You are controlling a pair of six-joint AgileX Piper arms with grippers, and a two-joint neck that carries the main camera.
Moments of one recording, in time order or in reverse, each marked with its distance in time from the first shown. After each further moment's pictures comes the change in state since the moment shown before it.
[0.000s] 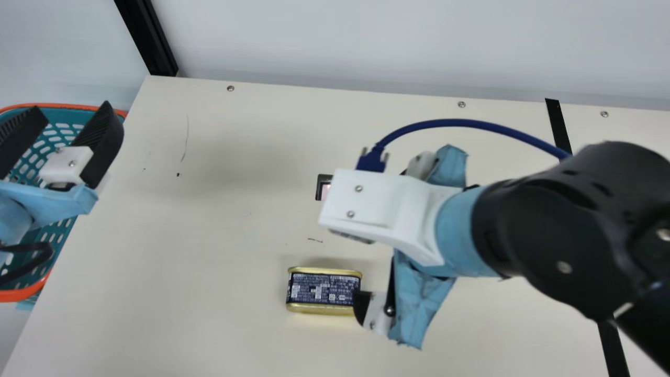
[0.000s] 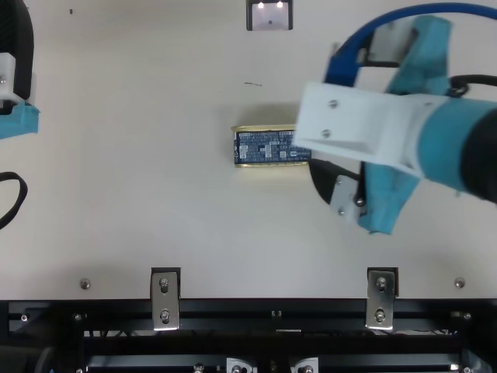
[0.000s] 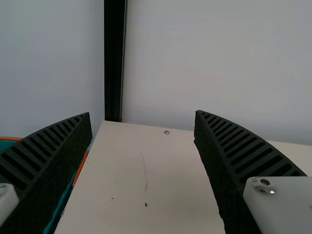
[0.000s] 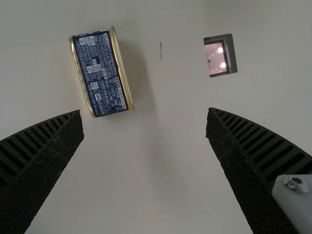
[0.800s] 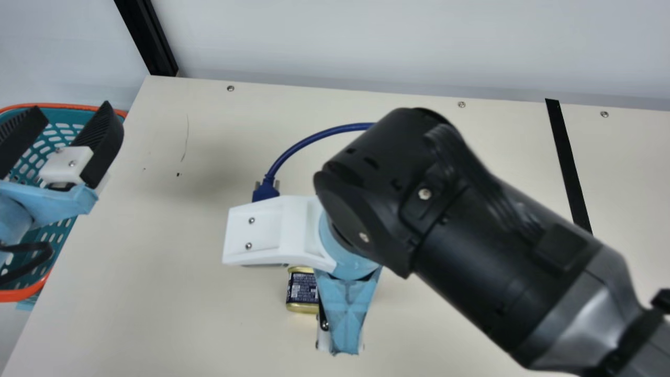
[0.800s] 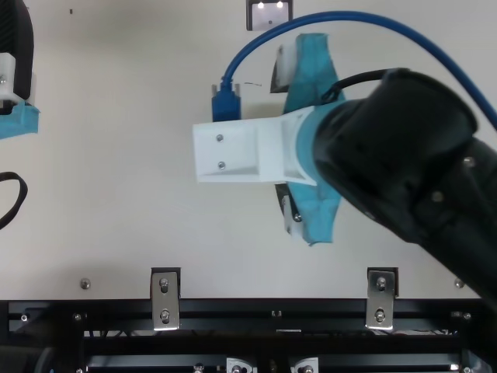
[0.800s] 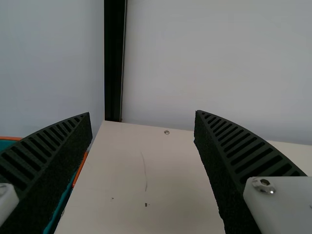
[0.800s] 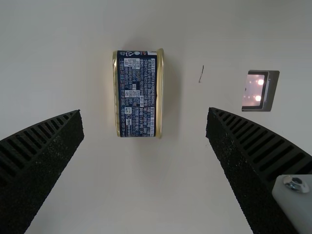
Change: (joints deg) left arm 0.0 0.0 0.0 0.0 0.0 0.0; right arm 10.9 13.5 -14.6 -4.6 12.1 -0.3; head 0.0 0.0
